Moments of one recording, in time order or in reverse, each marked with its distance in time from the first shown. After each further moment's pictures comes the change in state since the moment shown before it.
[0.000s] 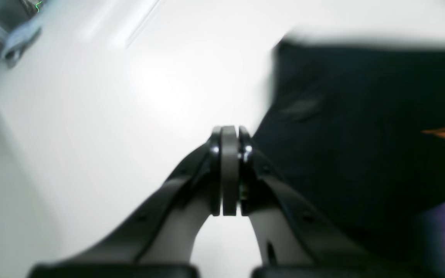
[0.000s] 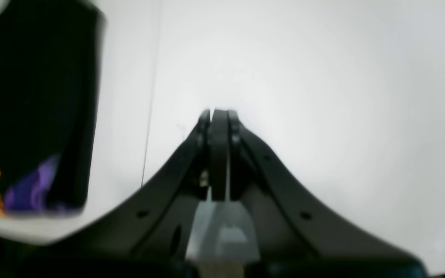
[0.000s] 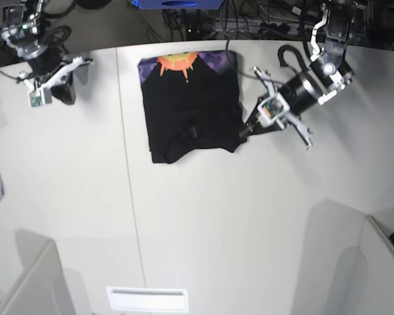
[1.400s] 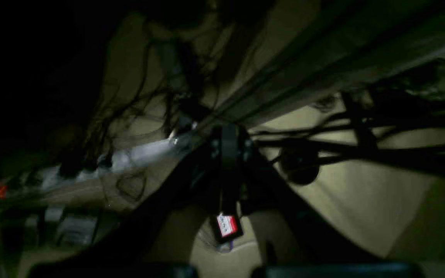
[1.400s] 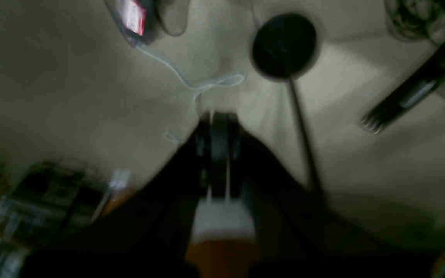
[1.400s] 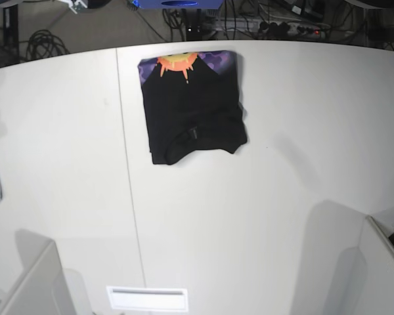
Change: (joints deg) left arm 21.9 11.0 -1.3 -65.0 -0.6 5.4 -43.5; right arm -5.2 -1.8 -2.7 -39.6 -33.9 17.6 0.3
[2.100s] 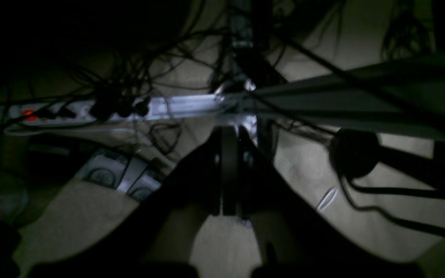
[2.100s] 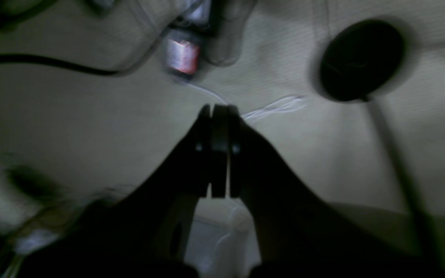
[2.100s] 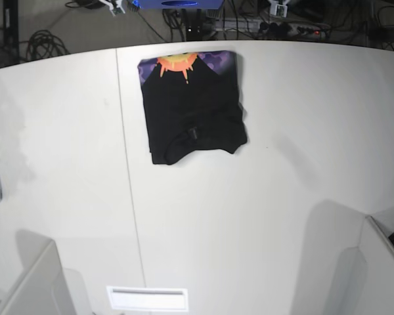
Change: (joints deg) left arm -32.4 3.5 0.6 -47.3 -0.6 11.6 4.3; right arm 29.2 -3.8 -22.4 -62.4 -0.2 -27.5 34.0
